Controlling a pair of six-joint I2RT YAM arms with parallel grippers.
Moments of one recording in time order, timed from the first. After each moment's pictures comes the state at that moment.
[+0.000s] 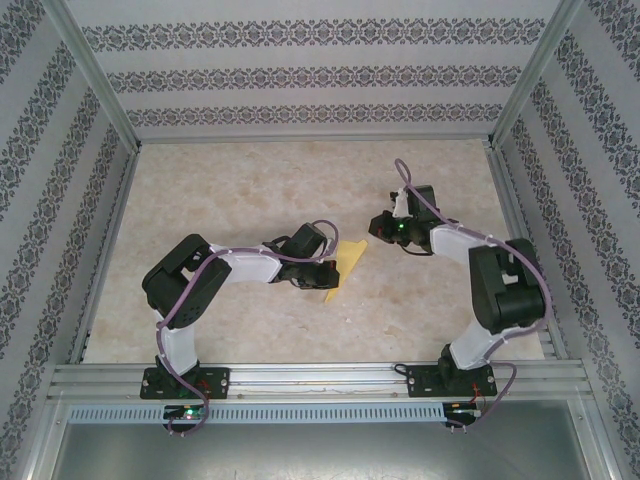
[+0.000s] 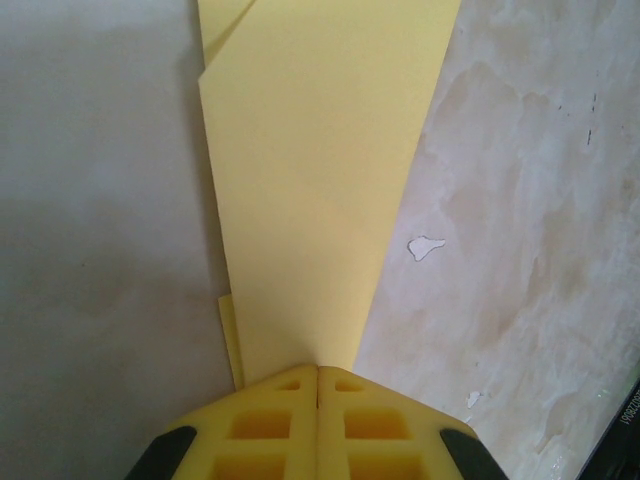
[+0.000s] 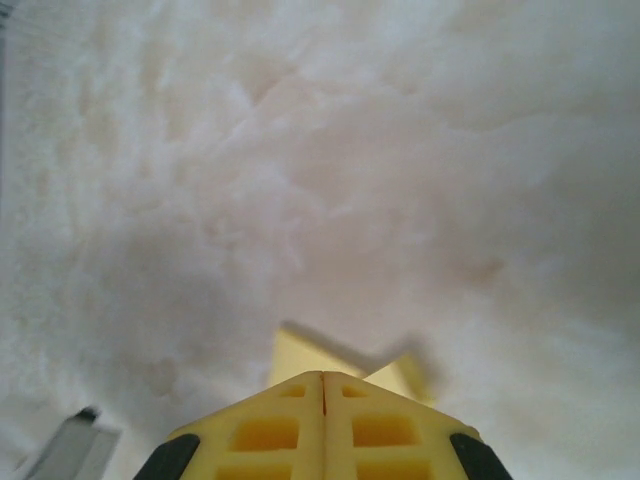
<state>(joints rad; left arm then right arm) -0.73 1.89 0.99 -0.08 0.42 -0.71 0.20 1.63 0.84 -0.05 -0.53 0.55</state>
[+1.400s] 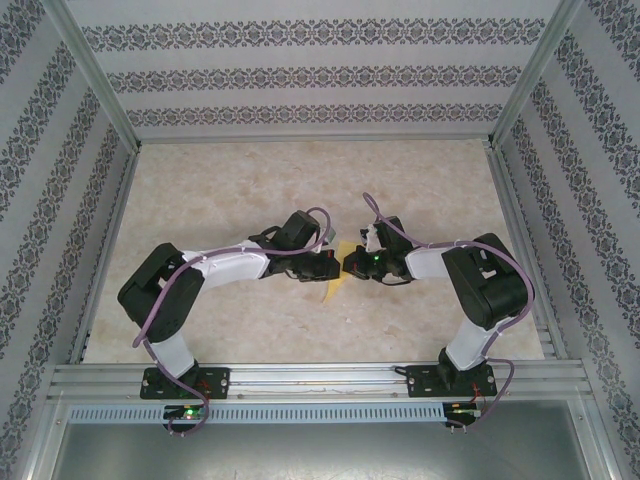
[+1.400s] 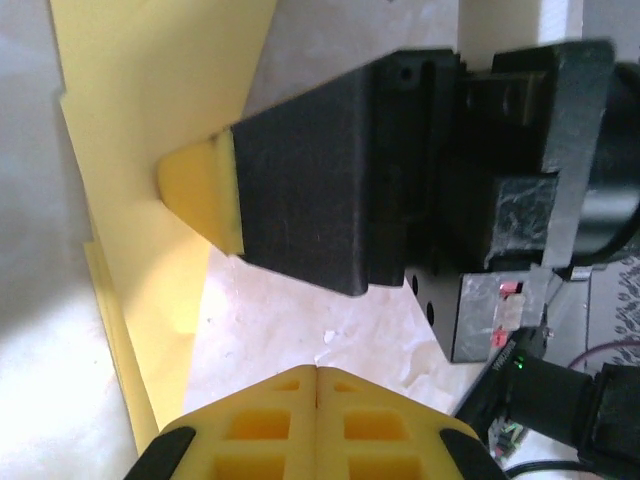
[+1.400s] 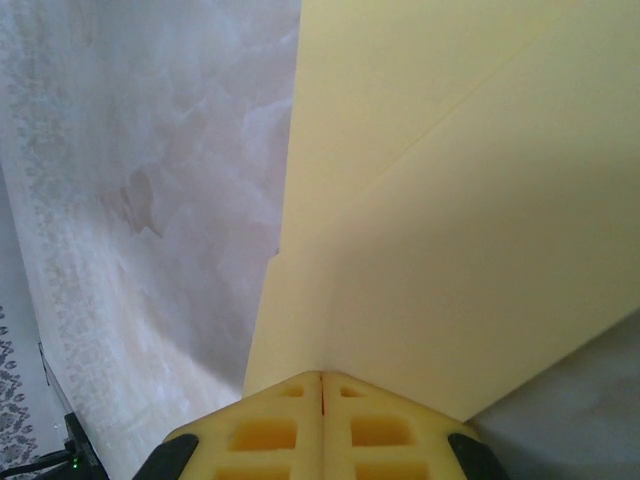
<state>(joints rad) -0.70 1.74 1.00 -0.15 0.53 -0.74 0.41 1.74 0.67 0.12 -0.61 0.74</state>
